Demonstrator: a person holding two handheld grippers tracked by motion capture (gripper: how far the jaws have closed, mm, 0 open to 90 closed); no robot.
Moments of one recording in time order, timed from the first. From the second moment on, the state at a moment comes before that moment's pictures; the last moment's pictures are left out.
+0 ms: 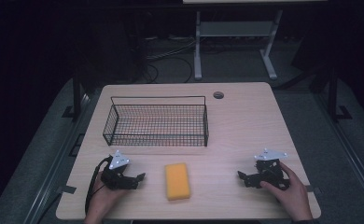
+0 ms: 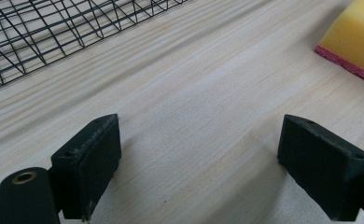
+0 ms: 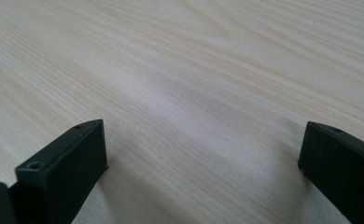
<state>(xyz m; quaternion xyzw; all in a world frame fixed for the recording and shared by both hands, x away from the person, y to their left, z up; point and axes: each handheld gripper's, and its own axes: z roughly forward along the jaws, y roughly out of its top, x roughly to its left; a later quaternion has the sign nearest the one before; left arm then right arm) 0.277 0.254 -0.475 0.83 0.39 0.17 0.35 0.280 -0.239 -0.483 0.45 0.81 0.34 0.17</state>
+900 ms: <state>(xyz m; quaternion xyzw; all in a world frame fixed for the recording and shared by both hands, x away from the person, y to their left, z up) 0.274 0.255 -0.451 0.86 0.39 0.11 0.33 0.280 -0.239 -0.483 0.45 0.81 0.34 0.17</state>
